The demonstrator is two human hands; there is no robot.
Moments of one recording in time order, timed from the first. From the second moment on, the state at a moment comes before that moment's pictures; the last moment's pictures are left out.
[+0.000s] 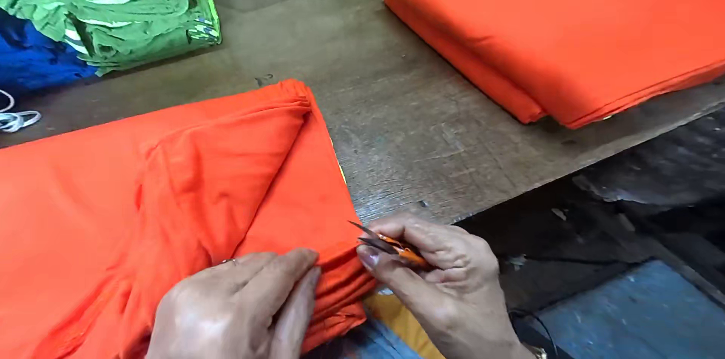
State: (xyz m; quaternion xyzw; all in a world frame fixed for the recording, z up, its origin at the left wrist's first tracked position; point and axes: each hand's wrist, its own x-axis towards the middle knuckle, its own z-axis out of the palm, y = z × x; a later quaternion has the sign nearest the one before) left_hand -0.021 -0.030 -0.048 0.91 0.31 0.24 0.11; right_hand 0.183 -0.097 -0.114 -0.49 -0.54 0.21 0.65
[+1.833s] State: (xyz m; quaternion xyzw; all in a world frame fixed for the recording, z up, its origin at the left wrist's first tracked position) left_hand -0.009 -0.053 -0.060 0.60 0.36 0.58 0.42; right_hand 0.181 -0.086 -0.116 -0.55 -0.65 -0.06 0.52
